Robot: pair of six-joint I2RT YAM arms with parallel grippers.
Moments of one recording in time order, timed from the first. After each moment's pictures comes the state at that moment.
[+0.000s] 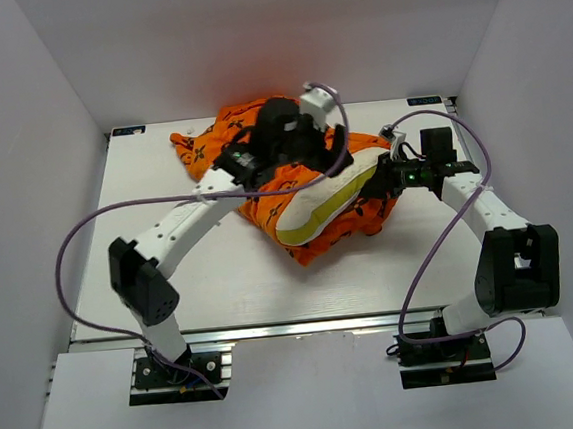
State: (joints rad) left arm -0.73 1.71 1.77 -0.37 0.23 -0.19; right arm 0.07 1.47 1.04 -0.36 -0.92 -0.09
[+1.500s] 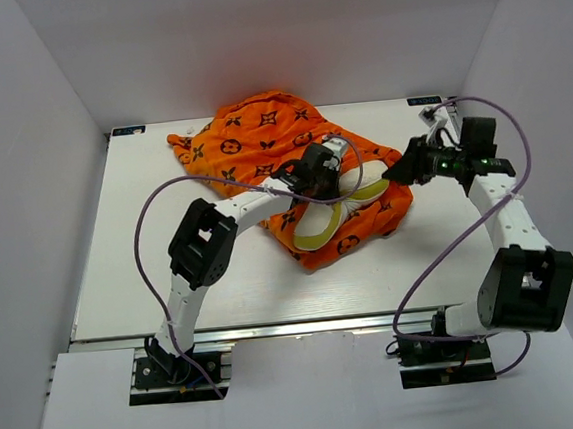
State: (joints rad) left arm -0.78 2.19 1.70 -0.23 0.00 -0.25; right arm -0.13 1.35 1.11 -0.38 -1.00 0.00
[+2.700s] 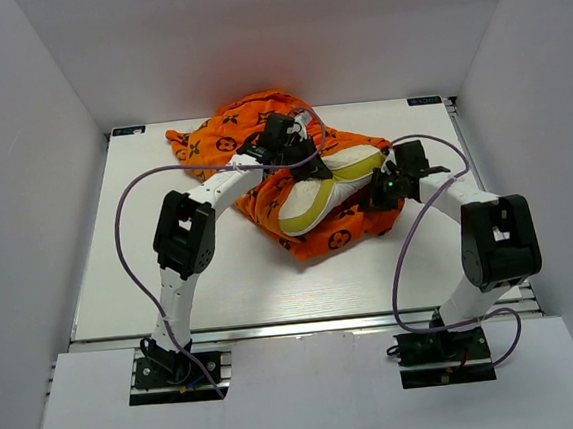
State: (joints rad) left arm -0.58 2.19 1.84 -0.32 0.47 -0.66; right arm 0.17 1.66 1.01 -0.32 -0.44 0.40
